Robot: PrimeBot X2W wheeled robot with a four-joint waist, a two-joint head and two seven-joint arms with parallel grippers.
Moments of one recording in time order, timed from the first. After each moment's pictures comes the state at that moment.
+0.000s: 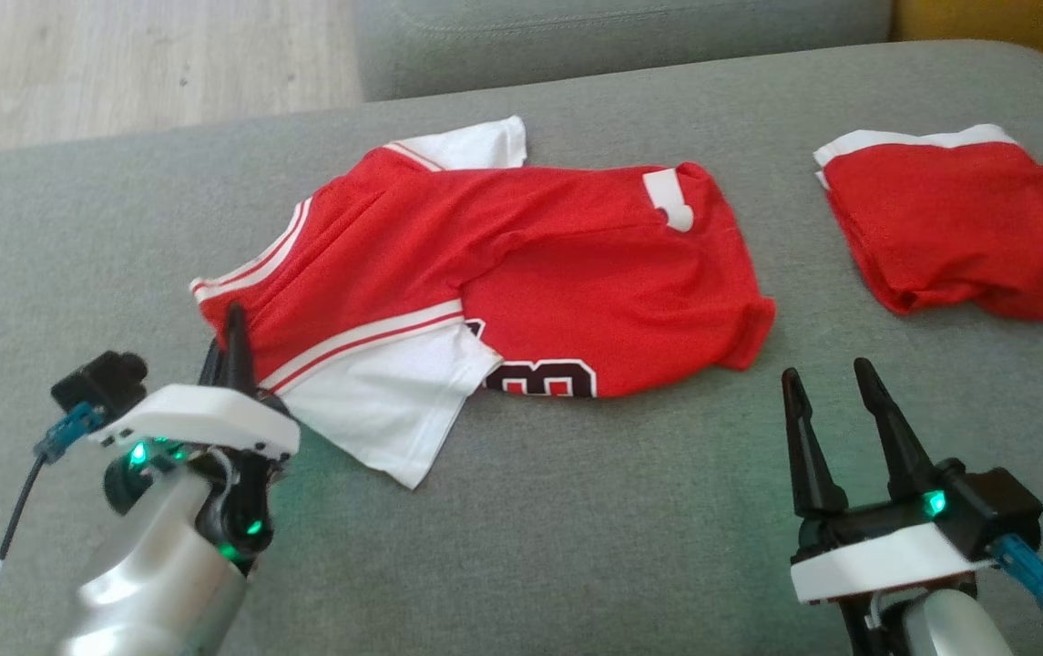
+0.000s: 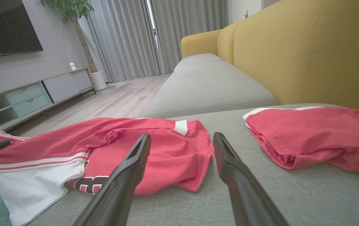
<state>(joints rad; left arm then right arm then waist) -0.55 0.27 -0.64 0.76 -1.23 -0.03 -0.25 0.02 -0.05 0.12 0.13 0.18 0.13 -0.25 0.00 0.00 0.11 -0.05</state>
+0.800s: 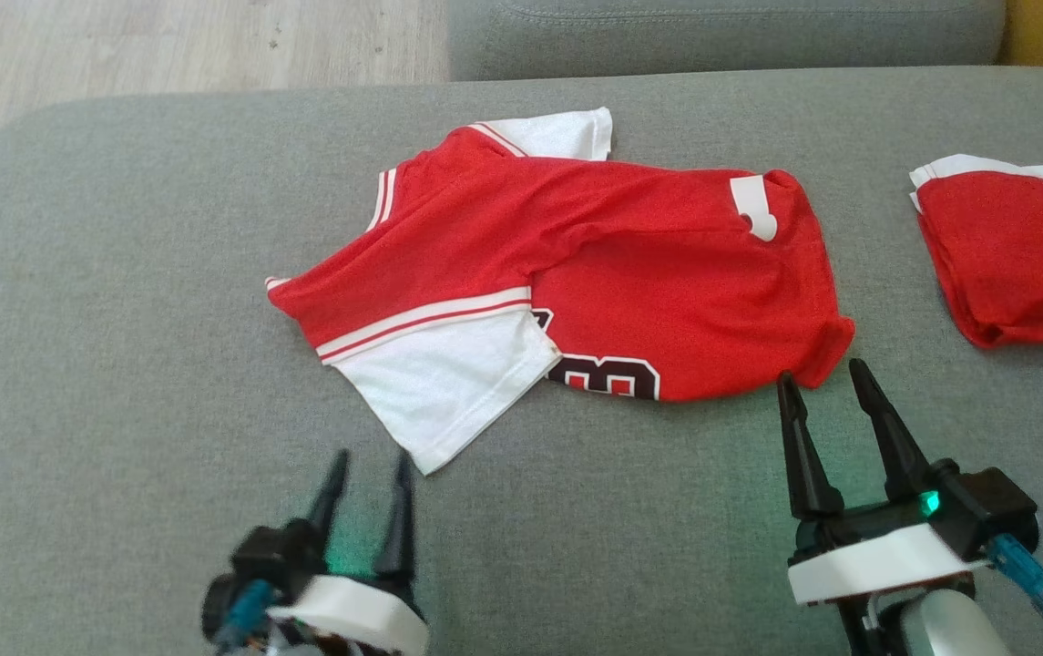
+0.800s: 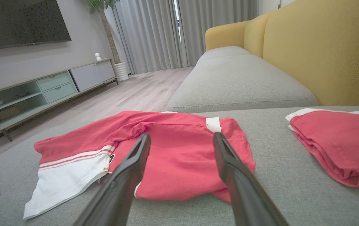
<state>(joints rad) -0.10 0.07 -0.39 0.45 -0.43 -0.01 -0.26 0.02 -0.05 0.13 0.13 0.17 0.13 -0.25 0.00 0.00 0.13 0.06</state>
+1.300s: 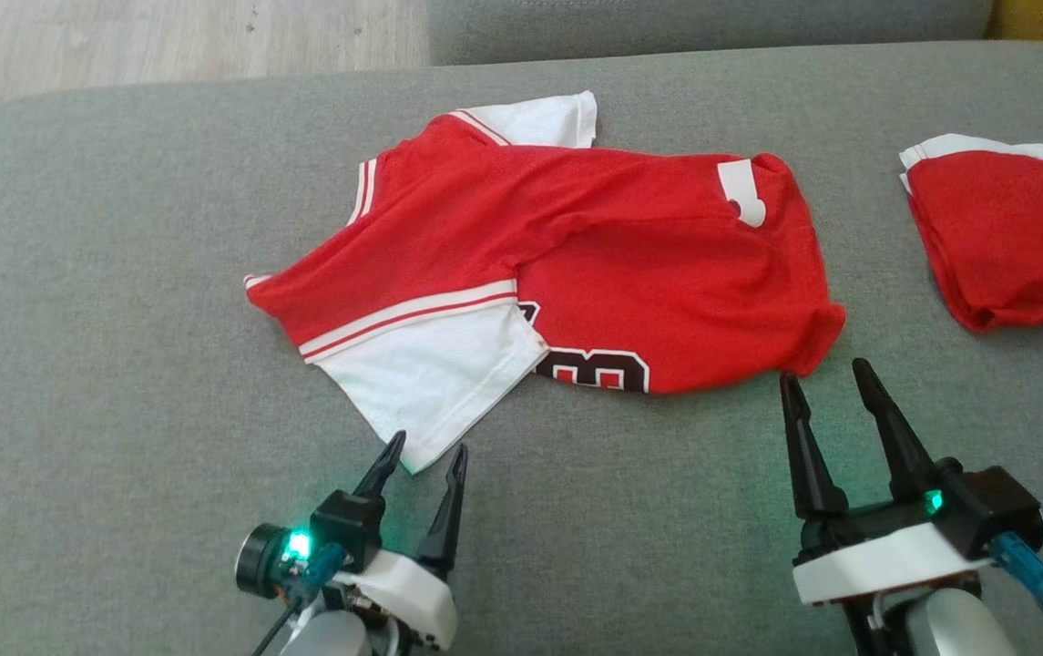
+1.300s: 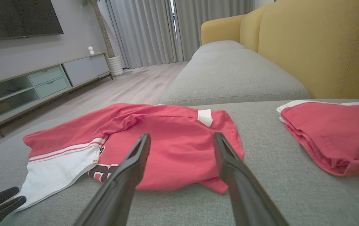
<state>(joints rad) -0.24 0.05 -0.51 0.63 -0.29 -0.01 -0.26 0.02 -0.07 0.13 0.14 0.17 0.13 -0.25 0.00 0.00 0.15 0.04</state>
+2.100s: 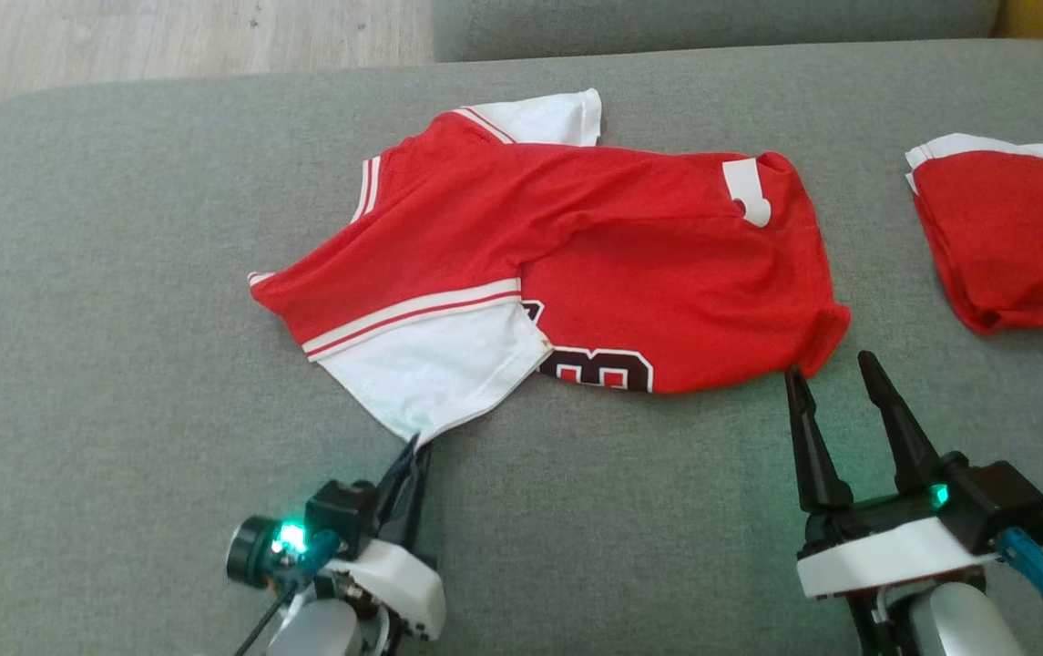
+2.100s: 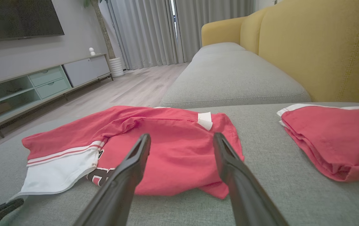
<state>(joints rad) -0.29 0.05 -0.51 0.74 -0.28 -0.03 -0.26 0.01 -0.07 0.12 0.13 0.17 0.13 -0.25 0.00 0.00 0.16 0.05</state>
